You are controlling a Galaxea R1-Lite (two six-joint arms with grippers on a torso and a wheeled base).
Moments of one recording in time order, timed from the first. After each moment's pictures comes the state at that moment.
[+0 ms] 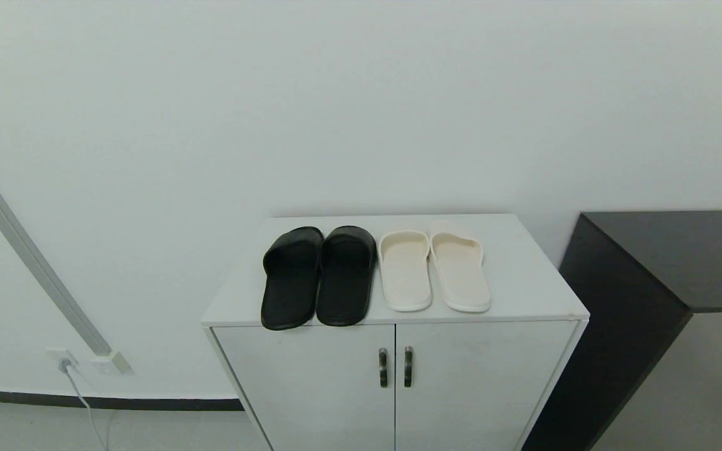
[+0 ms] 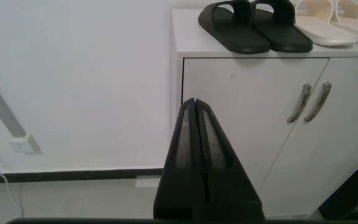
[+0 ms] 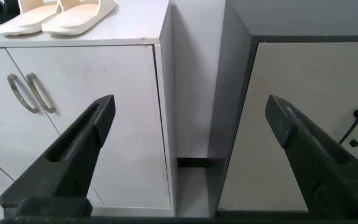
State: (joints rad) left arm 0.00 0.00 0.00 0.00 0.00 -0.02; right arm 0.00 0.00 0.00 0.00 0.06 -0.01
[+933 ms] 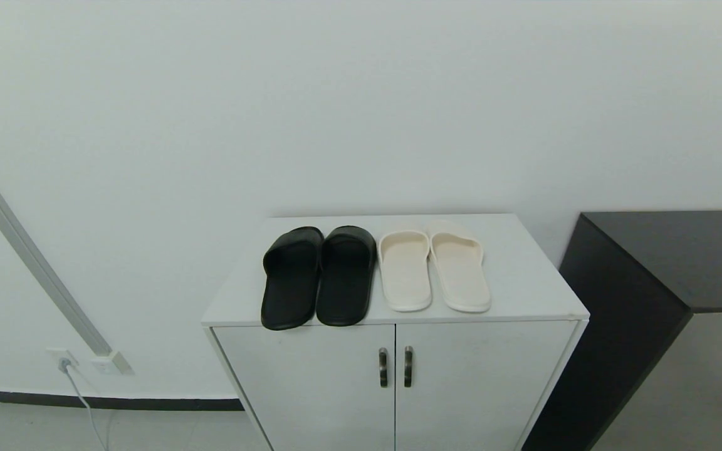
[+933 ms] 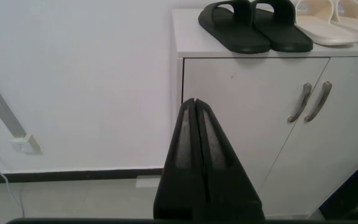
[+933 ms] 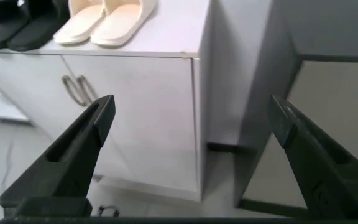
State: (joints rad) left arm 0.00 0.00 0.00 0.00 0.00 -0.01; right arm 0.03 0.41 -0.26 0.02 0.17 0.03
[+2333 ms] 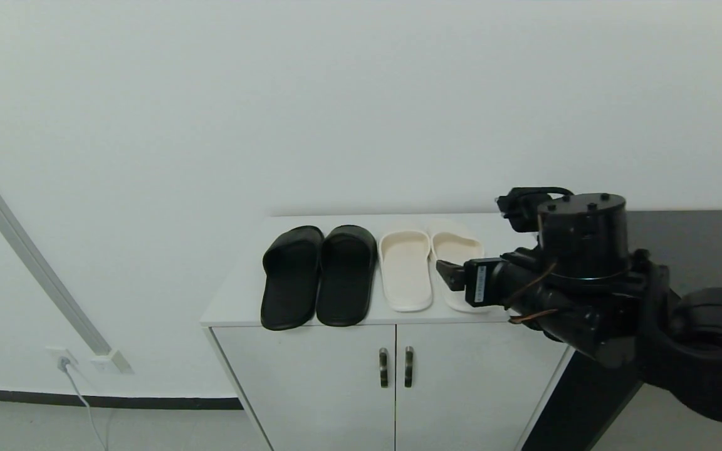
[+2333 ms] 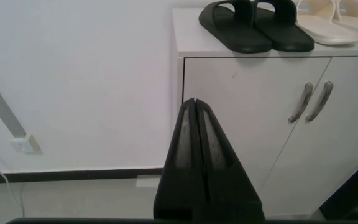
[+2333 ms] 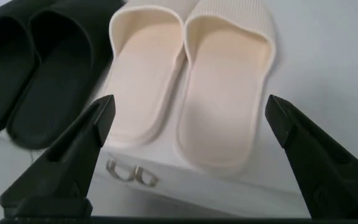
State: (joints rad) left arm 0.00 0.00 0.00 0.00 -0.01 -0.01; right arm 0.75 1.75 -0.95 -0.51 -0.43 0.27
